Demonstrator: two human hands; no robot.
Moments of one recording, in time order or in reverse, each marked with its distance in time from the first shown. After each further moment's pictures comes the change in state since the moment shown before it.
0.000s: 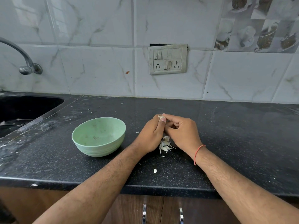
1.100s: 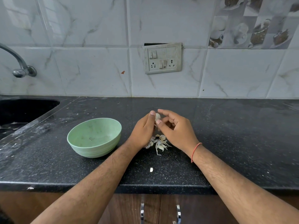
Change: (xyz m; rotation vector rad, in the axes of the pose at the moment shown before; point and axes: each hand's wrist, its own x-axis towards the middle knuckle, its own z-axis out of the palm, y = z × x) left_hand 0.003 0.003 -0.009 -0.099 0.036 -0.137; right_hand 0.000 0.010 -0.004 -0.065 -0.039 -0.072
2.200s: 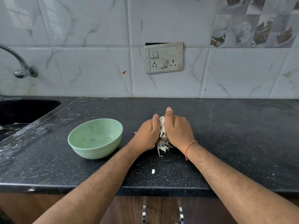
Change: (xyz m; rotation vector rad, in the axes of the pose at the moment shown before) left_hand -0.004 0.013 0.006 0.144 -0.067 0.089; right_hand 0.014 -0.007 0.013 -0.334 0.097 0.092
